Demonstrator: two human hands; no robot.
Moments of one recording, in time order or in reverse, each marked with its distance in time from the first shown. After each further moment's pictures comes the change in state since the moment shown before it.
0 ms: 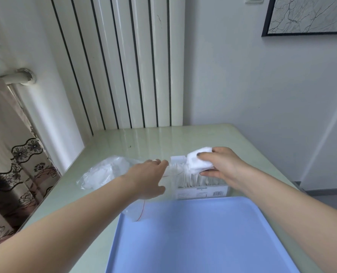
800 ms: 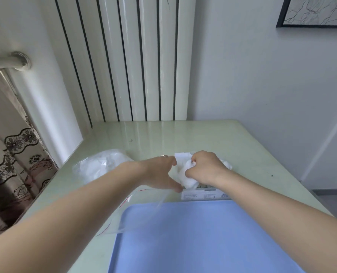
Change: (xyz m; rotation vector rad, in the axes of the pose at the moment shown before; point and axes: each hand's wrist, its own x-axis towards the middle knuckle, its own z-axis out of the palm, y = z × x) left_hand 0.031 -0.010 -0.007 -0.338 -0.246 -0.057; right_hand 0.025 0.002 0.059 -0.988 0.011 -0.063
